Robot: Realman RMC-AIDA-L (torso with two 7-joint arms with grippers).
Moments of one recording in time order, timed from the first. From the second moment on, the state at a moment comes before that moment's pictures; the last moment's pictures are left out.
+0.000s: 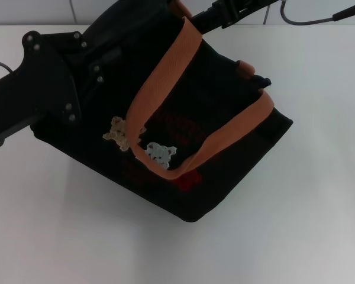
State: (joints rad) left arm -0.53 -2.07 0.31 0.40 1.82 2.01 -0.43; right arm 0.96 2.06 -0.99 -1.23 -2.21 -1.67 2.53
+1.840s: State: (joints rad) left arm -0.54 -2.07 0.32 0.39 1.81 2.01 -0.42; right arm 0.89 2.07 -1.06 -1.41 -2.29 -1.75 2.33
